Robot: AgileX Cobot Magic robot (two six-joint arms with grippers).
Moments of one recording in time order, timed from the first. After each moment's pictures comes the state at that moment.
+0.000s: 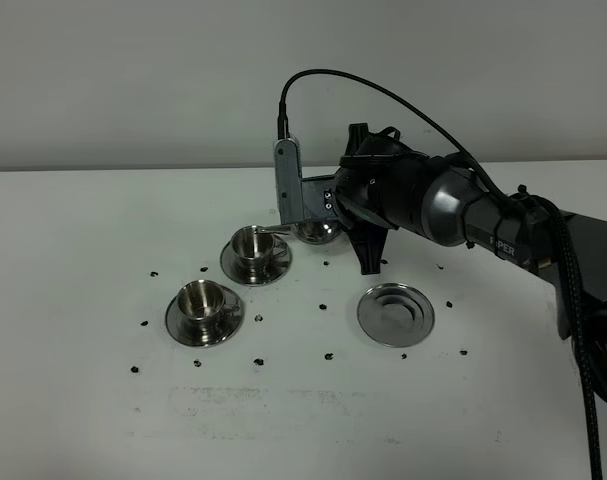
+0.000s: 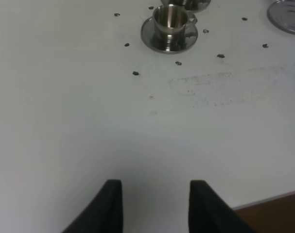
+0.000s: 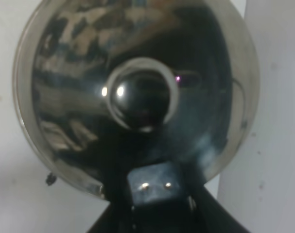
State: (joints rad) left arm -0.04 0.00 -0.46 -0.17 1.08 0.19; right arm 0.59 2.27 -1.83 -0.60 0.67 -0.66
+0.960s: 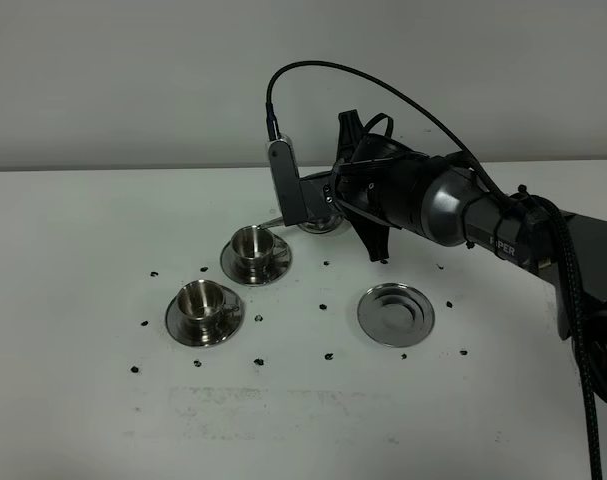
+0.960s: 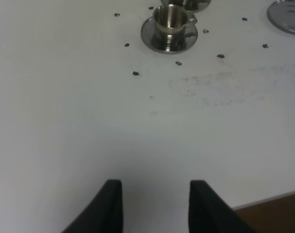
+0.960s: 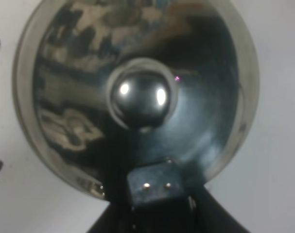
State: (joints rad) left arm -0.04 0.00 -0.46 -0.17 1.08 0.19; right arm 0.59 2.27 -1.83 -0.73 0.62 -0.71
